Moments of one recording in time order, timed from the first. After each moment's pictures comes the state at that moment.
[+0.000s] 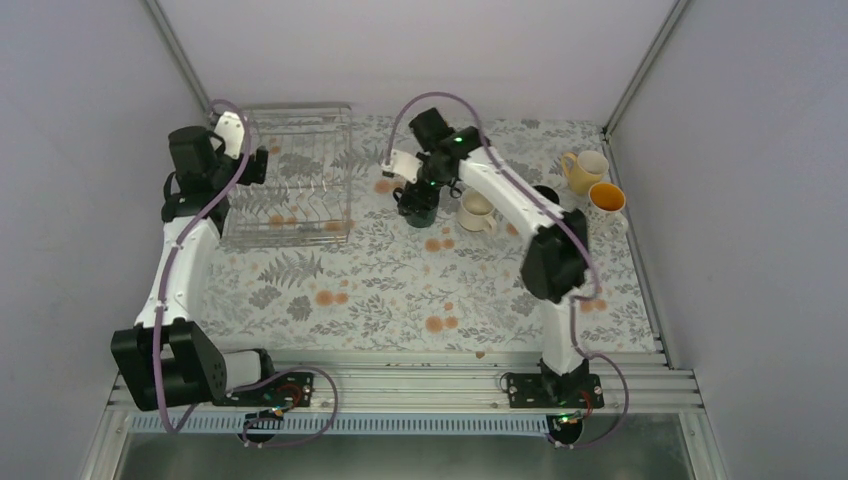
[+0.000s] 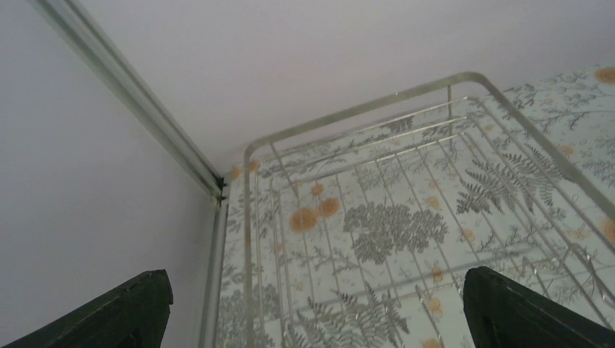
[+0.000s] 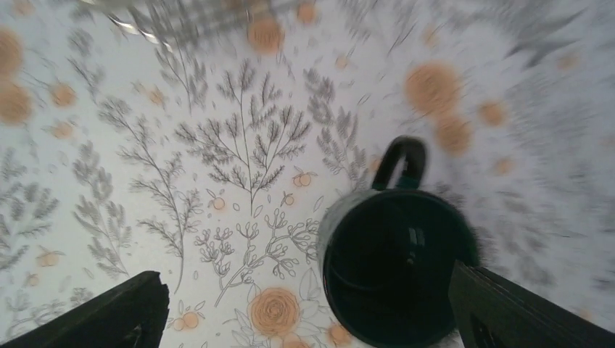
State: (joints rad) left arm 0.14 1.29 1.13 -0.23 0.09 0.33; right arm 0.61 2.17 2.08 -1.11 -0.22 -0.65
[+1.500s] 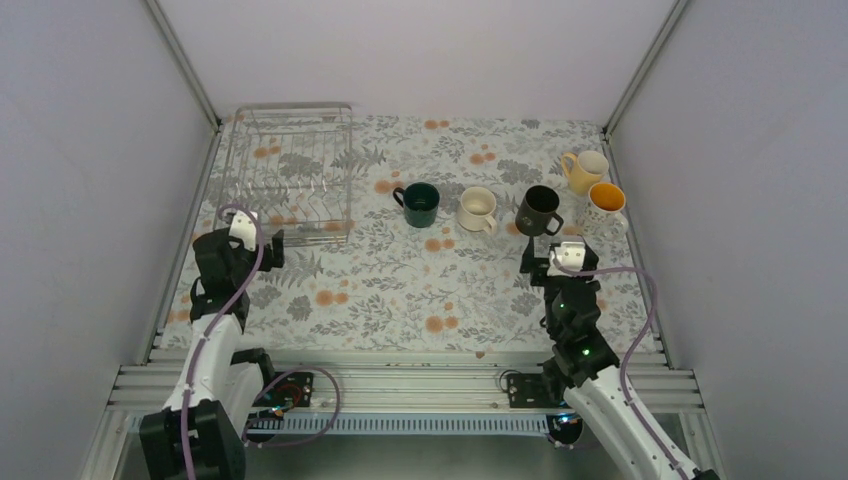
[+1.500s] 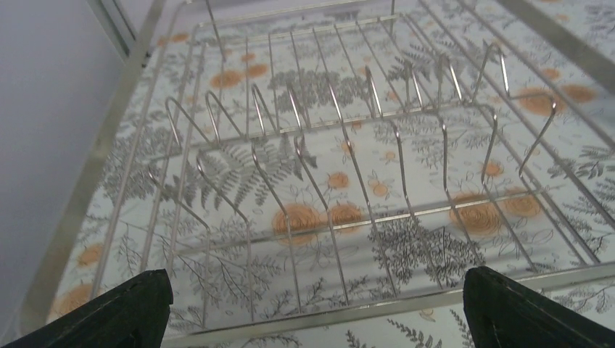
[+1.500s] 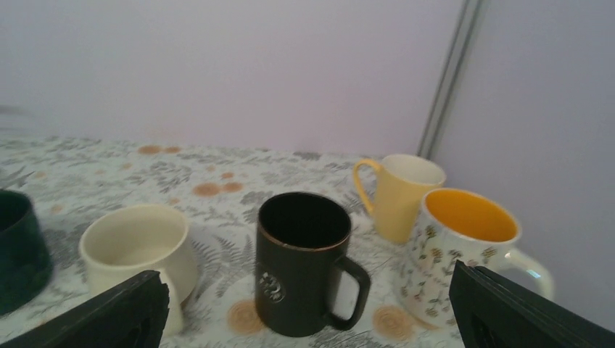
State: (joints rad) left arm 0.22 0.83 0.33 0.04 0.23 0.17; right arm 0.42 0.31 0.17 0.11 0.54 -0.10
